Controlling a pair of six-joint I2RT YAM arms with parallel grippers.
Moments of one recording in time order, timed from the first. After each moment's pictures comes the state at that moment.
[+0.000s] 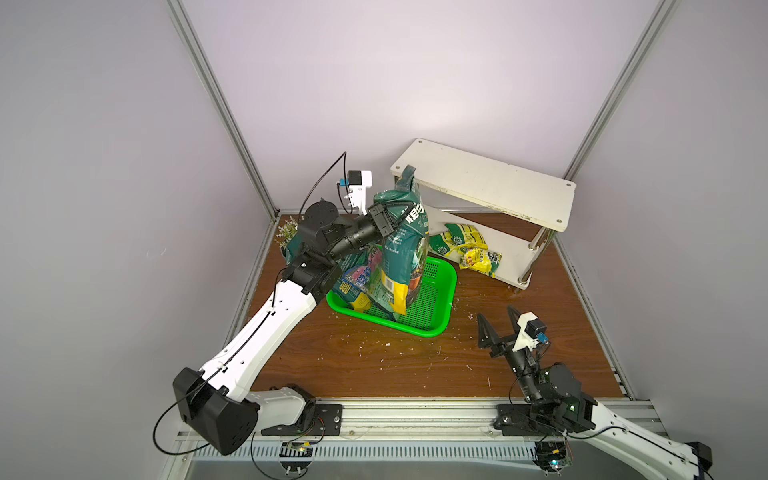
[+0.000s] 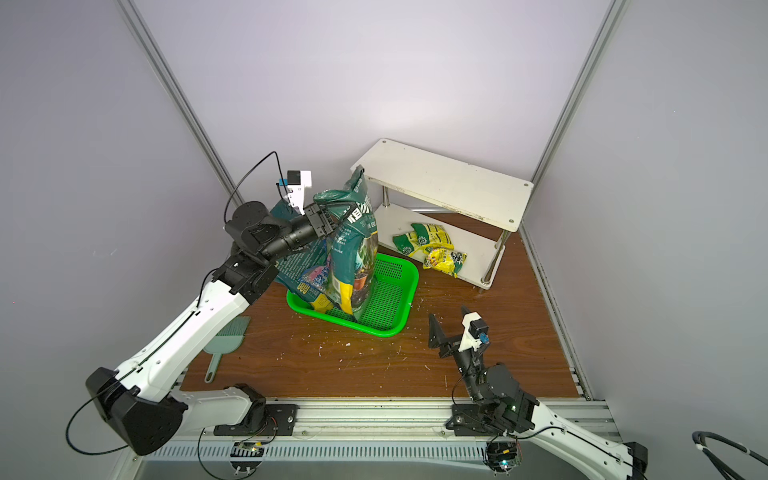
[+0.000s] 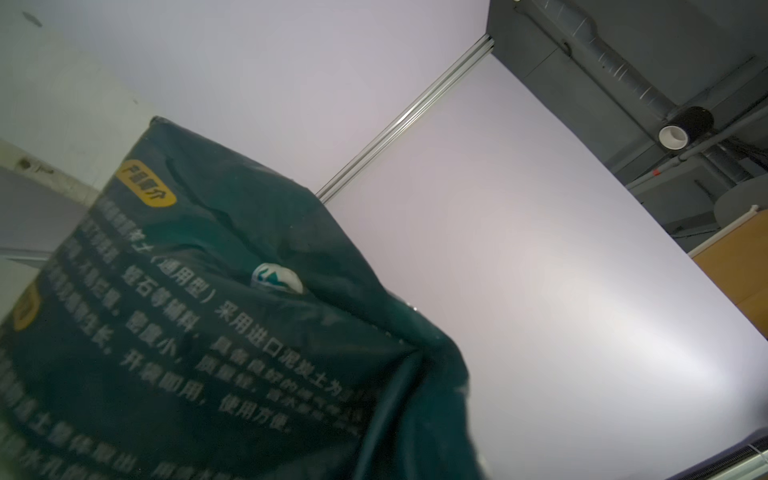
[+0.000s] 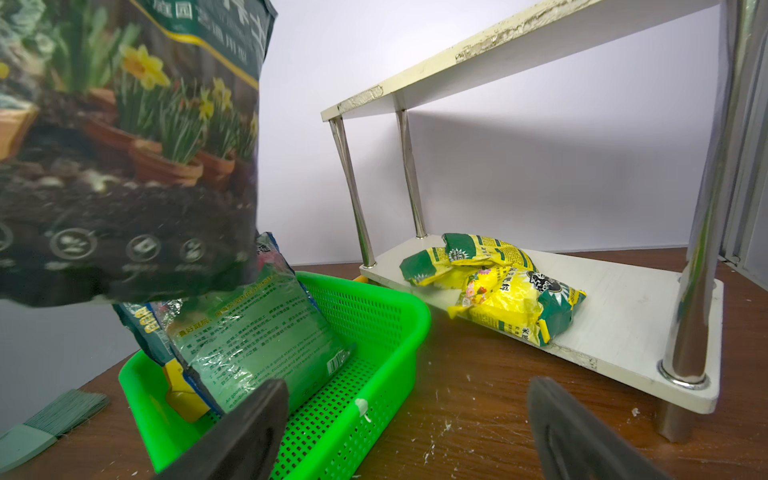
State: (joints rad) left arm -0.50 1.29 1.31 0.14 0.53 -0.95; right arm 1.11 0.02 0.01 0.21 0.78 0.08
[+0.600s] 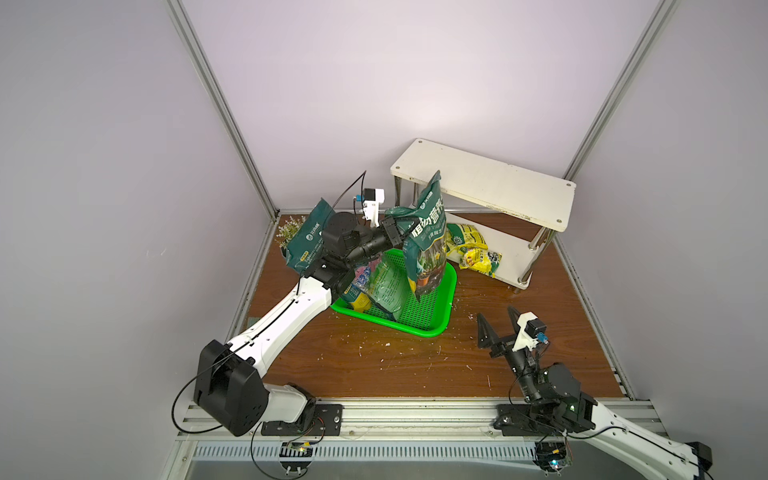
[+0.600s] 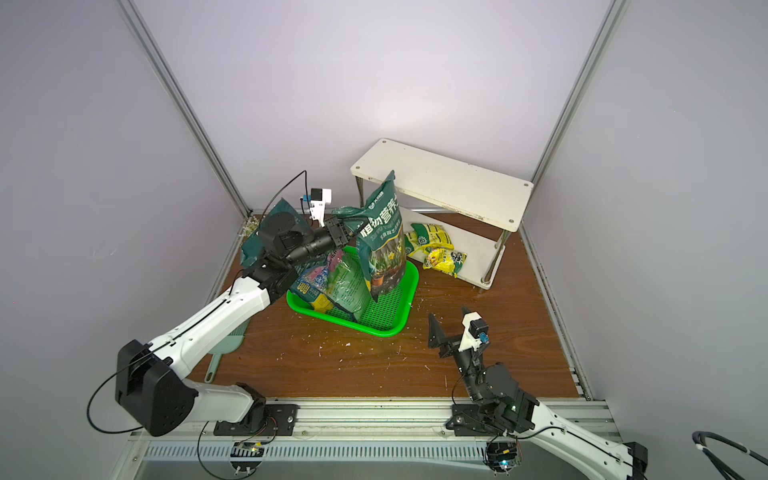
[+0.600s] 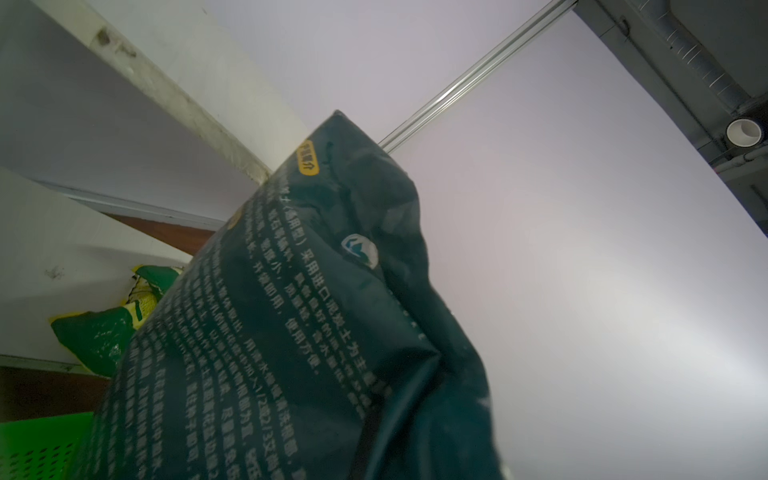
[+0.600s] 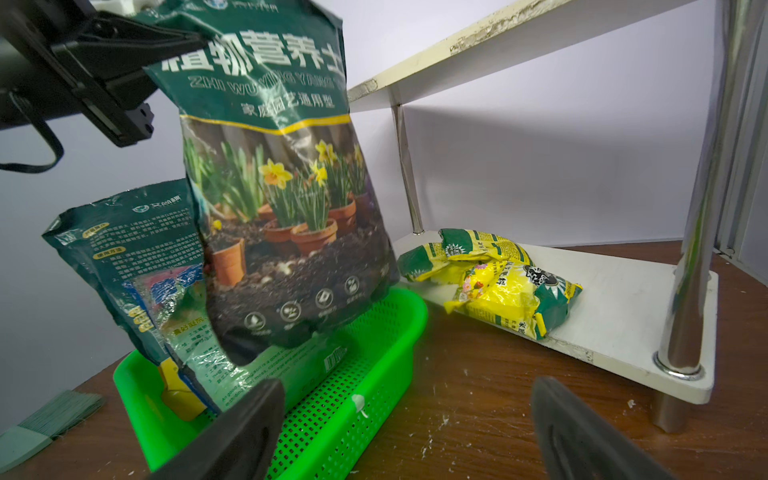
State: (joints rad) left arm -0.49 1.36 1.11 0.32 0.54 -0.97; right arm 1.11 0.02 0.01 0.19 0.79 0.09
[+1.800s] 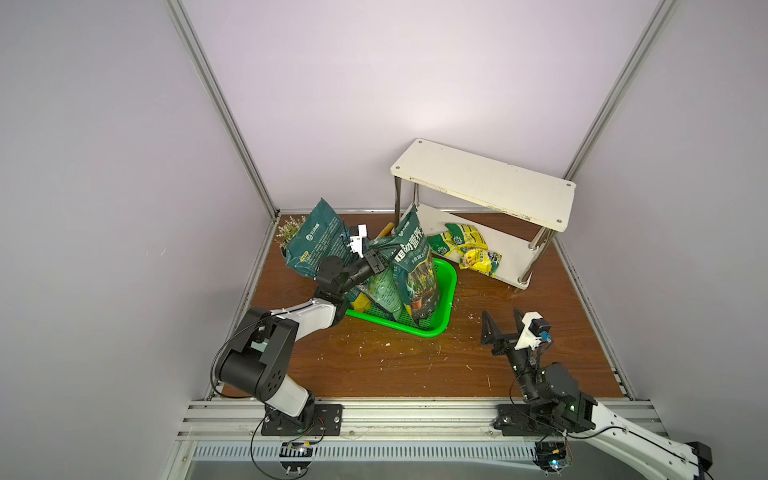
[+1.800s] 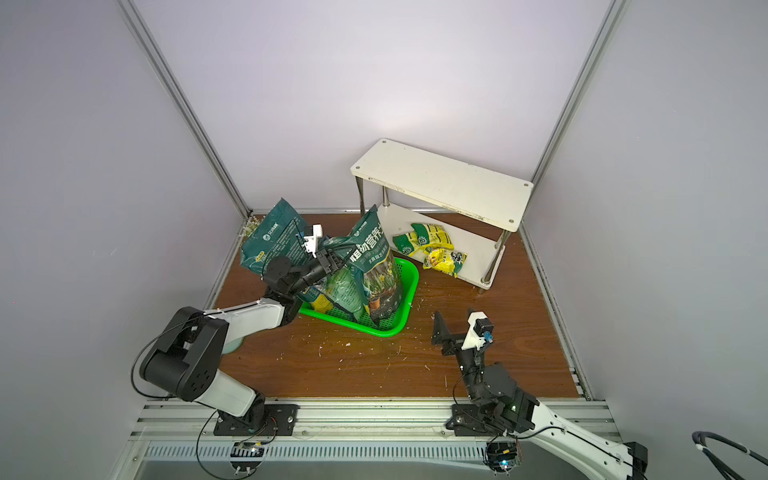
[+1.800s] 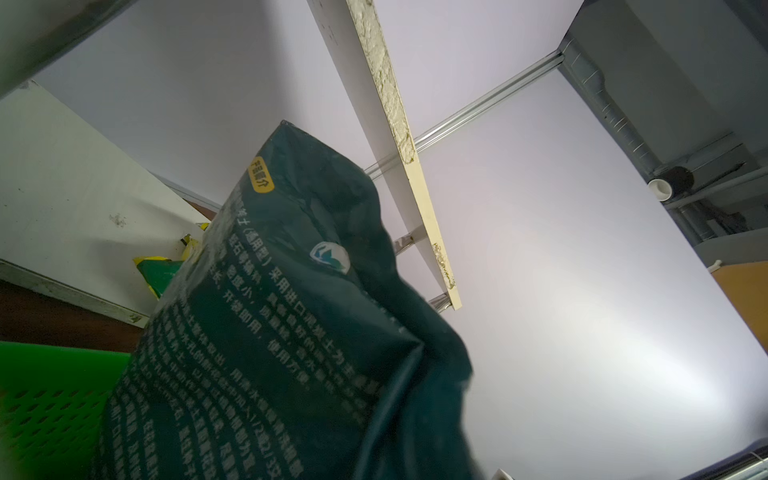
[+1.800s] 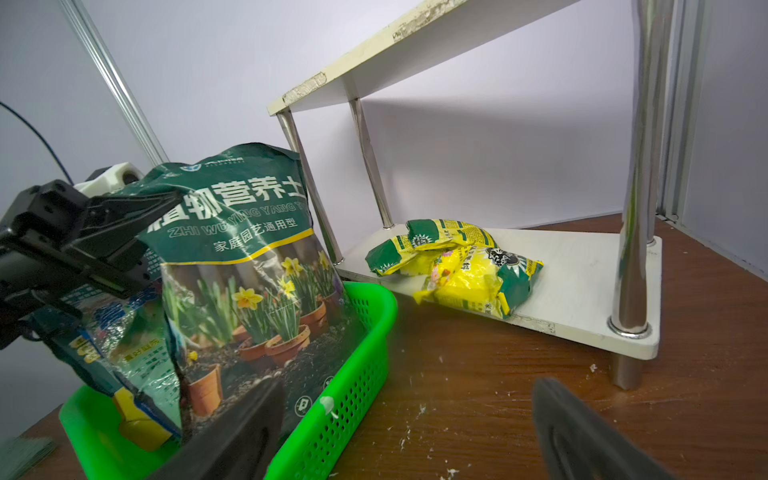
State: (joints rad) left arm -0.34 1.57 0.65 1.22 0.66 -1.21; right arm 1.11 0.02 0.01 0.15 0.91 0.19
